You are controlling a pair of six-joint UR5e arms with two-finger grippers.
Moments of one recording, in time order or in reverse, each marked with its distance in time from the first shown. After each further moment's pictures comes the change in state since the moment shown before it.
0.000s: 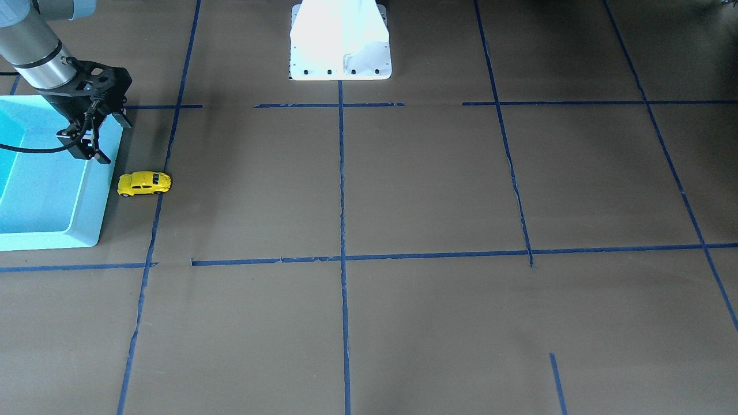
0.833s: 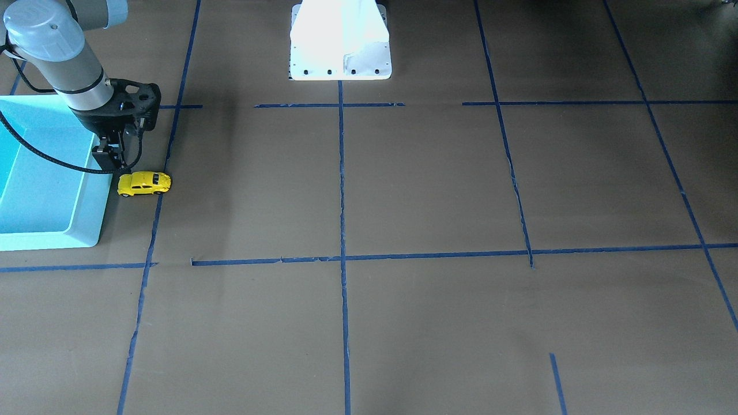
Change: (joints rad) left arm 0.000 0.000 0.001 0.002 -0.002 -0.002; right arm -0.014 0.172 -0.057 -0.306 -0.033 -0.253
